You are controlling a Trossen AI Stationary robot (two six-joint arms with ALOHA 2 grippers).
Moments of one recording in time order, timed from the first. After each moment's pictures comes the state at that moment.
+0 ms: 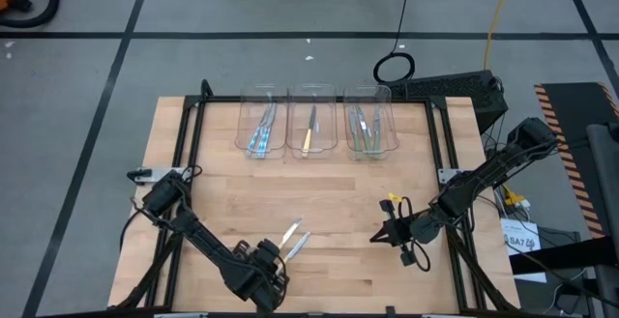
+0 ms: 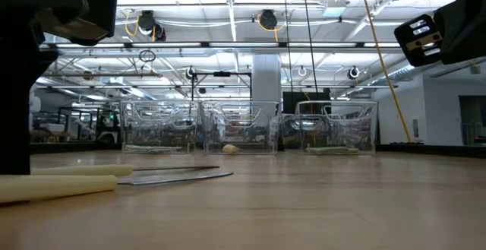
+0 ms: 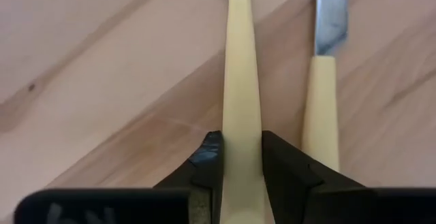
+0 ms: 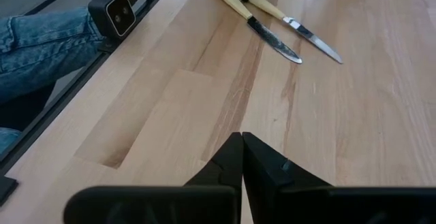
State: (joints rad) left arm -0.73 2.12 1.47 -0.97 -0.30 -1.68; right arm 0.66 1.16 0.42 0.13 0.28 0.23
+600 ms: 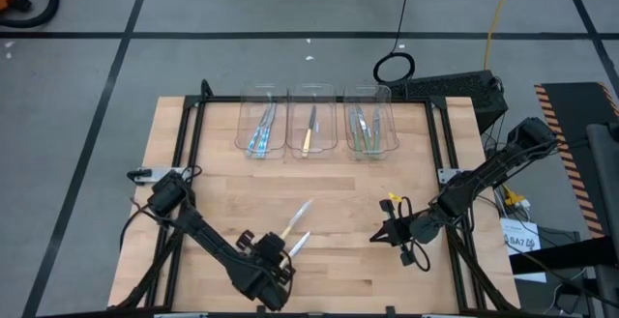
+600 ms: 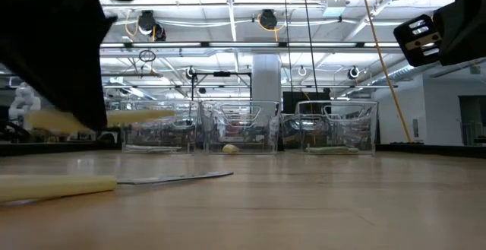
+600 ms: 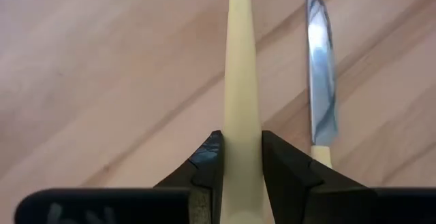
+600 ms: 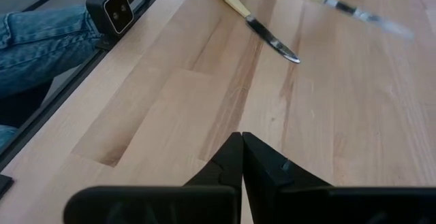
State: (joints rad) left arm -0.70 2.14 1.61 -1.17 -0.49 -1.62; right arm 0.66 1.16 0.42 0.13 0.29 0.22
